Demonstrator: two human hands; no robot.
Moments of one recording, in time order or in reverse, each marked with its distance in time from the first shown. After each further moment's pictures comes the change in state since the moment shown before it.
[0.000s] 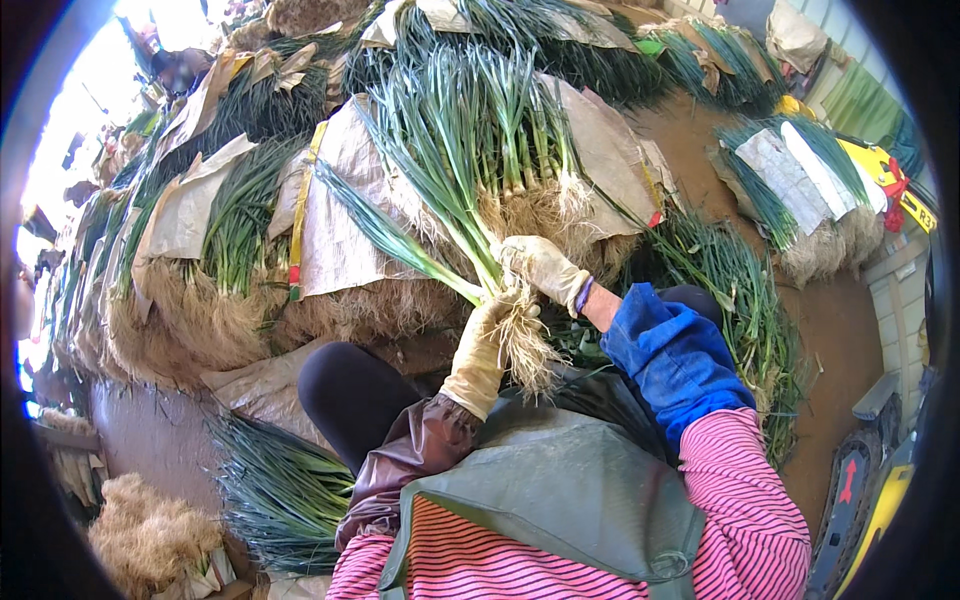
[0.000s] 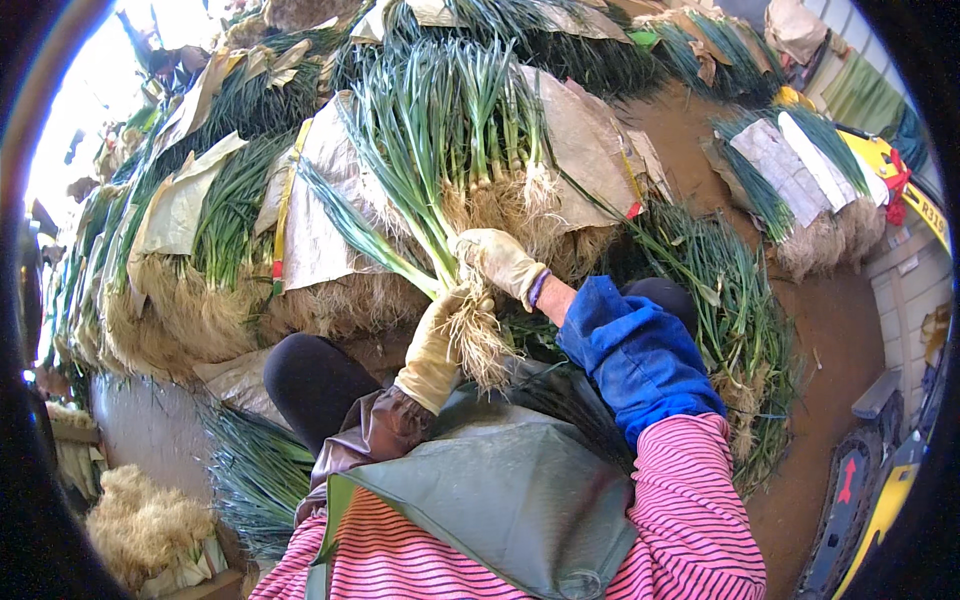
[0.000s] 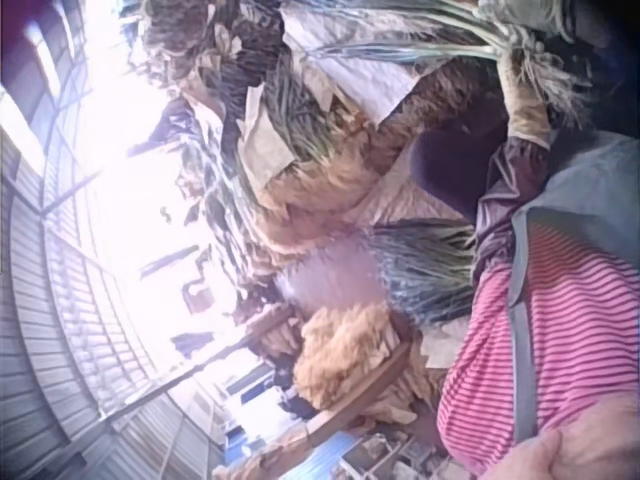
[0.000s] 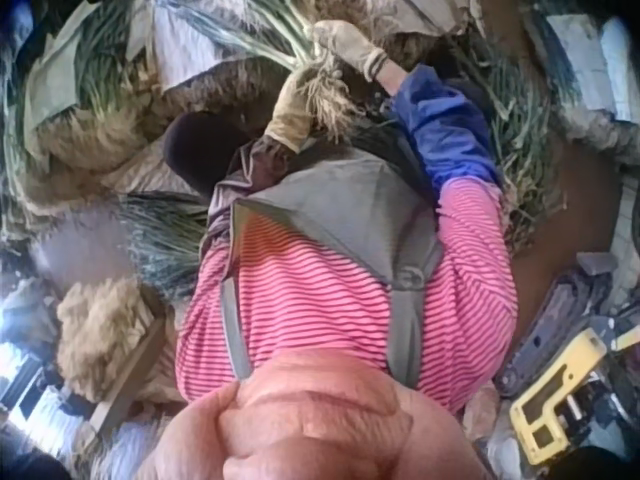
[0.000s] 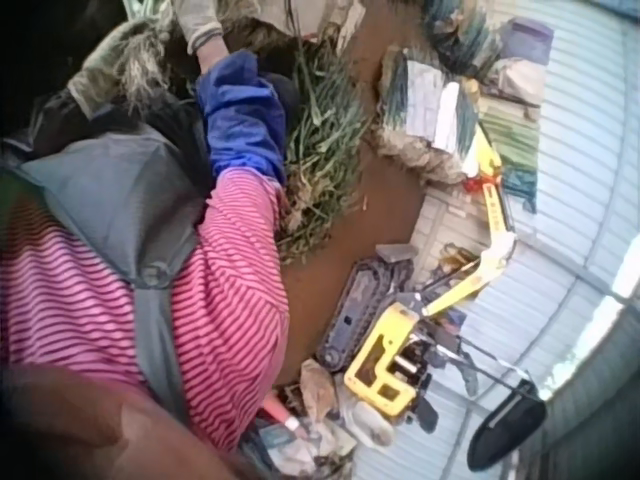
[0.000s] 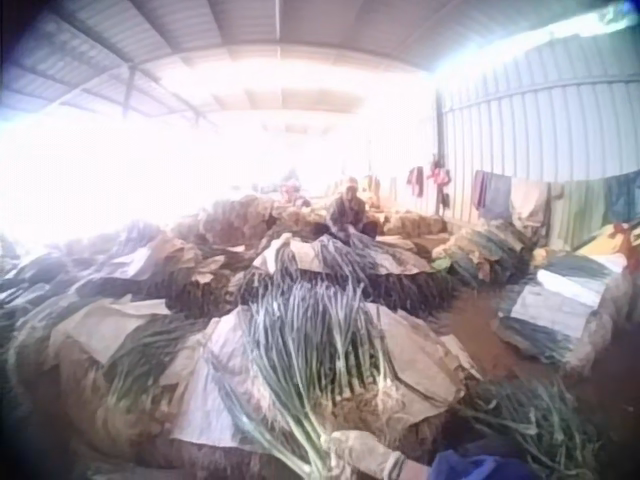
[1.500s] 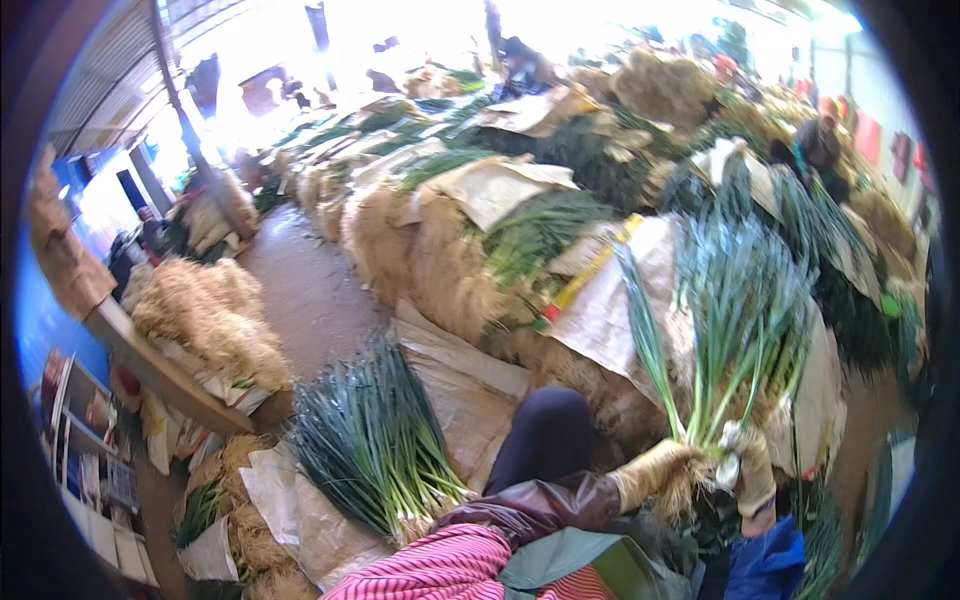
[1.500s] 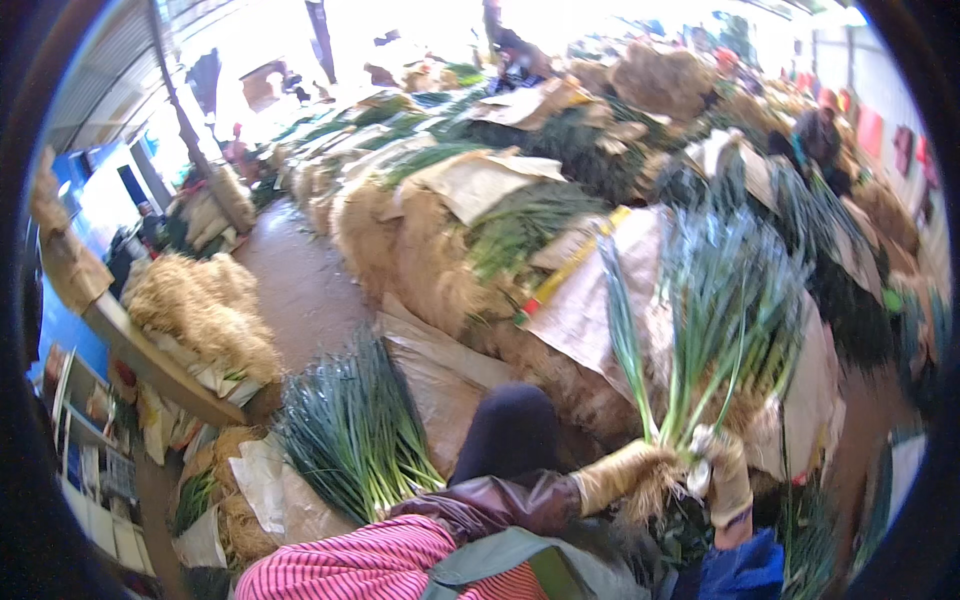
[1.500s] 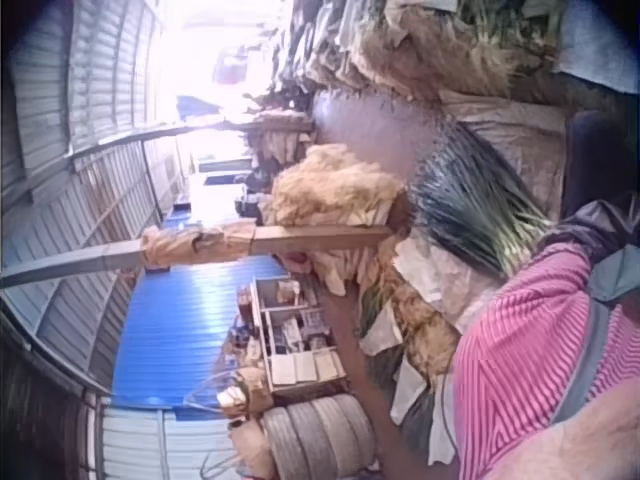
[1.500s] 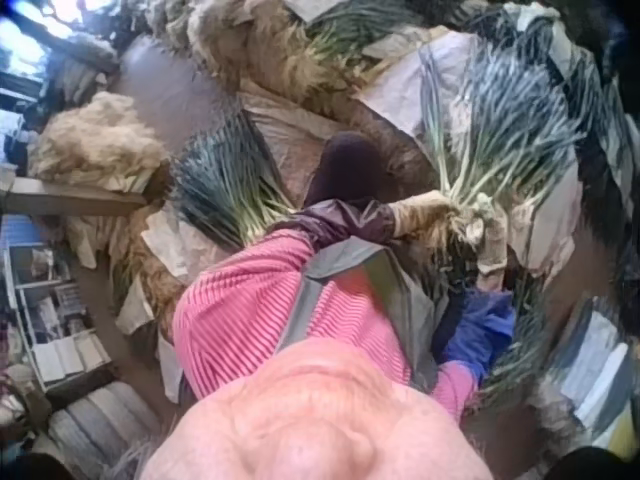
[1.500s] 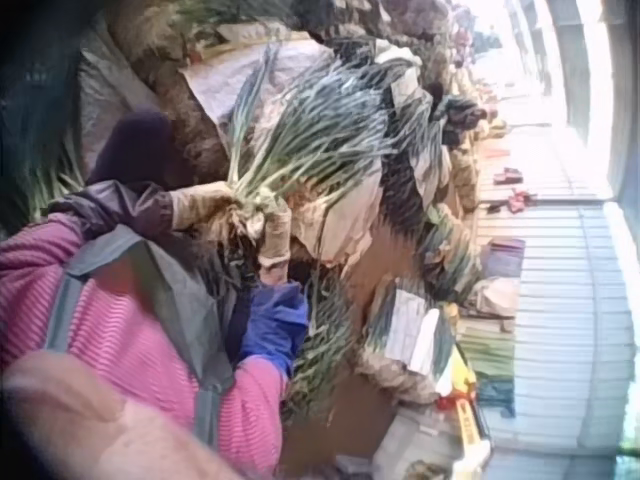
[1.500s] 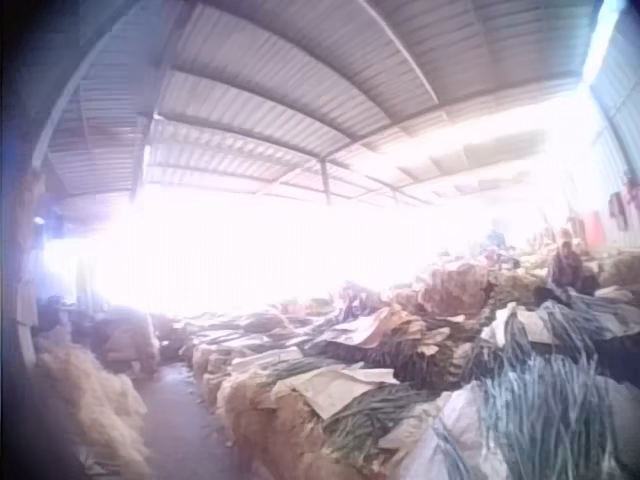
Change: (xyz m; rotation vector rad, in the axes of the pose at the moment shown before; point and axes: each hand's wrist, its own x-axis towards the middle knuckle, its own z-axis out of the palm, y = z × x) left_hand 0.024 -0.010 -0.009 0.180 -0.003 0.112; right_hand -0.024 -0.101 -0.039 0.730 -0.091 0.410
